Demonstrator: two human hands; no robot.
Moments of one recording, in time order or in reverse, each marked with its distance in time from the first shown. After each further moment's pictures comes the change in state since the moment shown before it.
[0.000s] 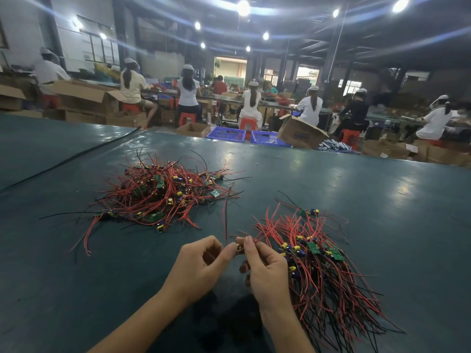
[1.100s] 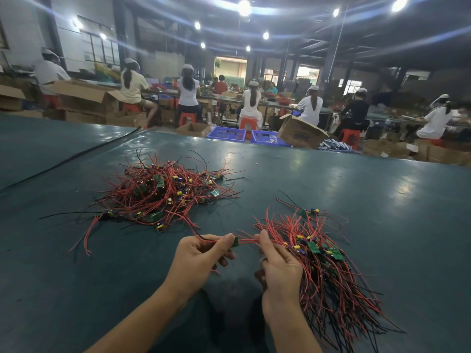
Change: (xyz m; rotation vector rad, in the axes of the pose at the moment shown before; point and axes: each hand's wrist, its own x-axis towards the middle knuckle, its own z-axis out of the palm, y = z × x) left_hand 0.005 0.010 0.004 -0.455 0.005 -0.216; right_hand 0.010 0.000 -0.007 0.297 0.257 0.175
